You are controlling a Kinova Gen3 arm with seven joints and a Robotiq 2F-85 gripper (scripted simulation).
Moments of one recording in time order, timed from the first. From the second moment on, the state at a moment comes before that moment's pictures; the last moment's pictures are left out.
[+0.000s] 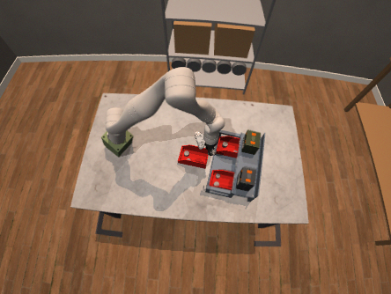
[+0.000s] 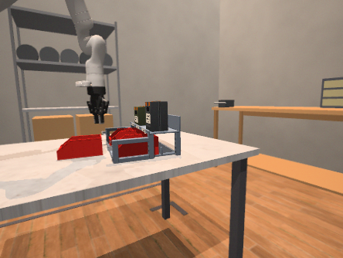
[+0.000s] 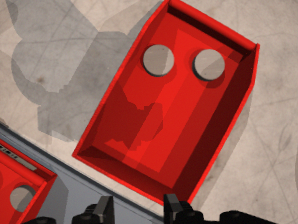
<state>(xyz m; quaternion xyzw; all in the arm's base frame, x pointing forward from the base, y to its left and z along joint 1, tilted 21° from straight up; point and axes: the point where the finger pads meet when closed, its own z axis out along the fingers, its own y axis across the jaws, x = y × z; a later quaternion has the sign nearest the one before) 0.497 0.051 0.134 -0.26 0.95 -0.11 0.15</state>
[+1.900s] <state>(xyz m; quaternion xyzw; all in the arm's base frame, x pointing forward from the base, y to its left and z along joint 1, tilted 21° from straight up) 0.503 0.042 0.134 -0.64 0.74 -0.17 0.08</state>
